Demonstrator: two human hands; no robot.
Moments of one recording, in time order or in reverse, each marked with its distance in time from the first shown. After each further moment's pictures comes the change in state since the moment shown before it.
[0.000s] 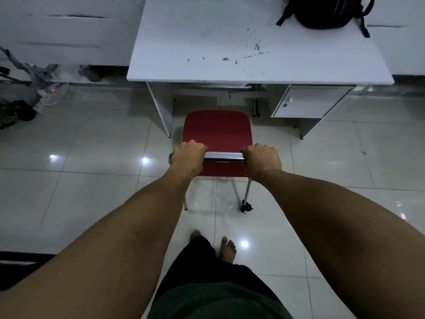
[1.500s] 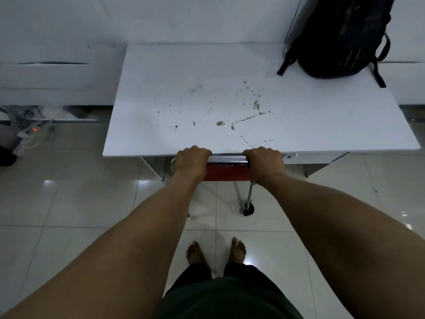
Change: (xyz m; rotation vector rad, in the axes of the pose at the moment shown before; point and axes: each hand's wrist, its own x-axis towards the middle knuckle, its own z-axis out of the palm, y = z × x) left_hand 0.326 -0.028 -0.093 -0.059 0.053 0.001; right_hand 0.319 0.105 -0.066 0.040 0.003 0.029
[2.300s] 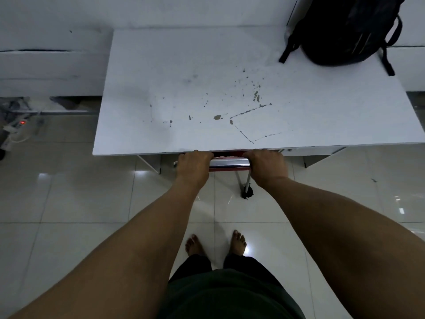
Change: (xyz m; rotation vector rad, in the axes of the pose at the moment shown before) left_hand 0.023 -0.001 0.044 0.044 0.039 0.040; right_hand 0.013 0.009 0.030 0.036 -0.005 0.041
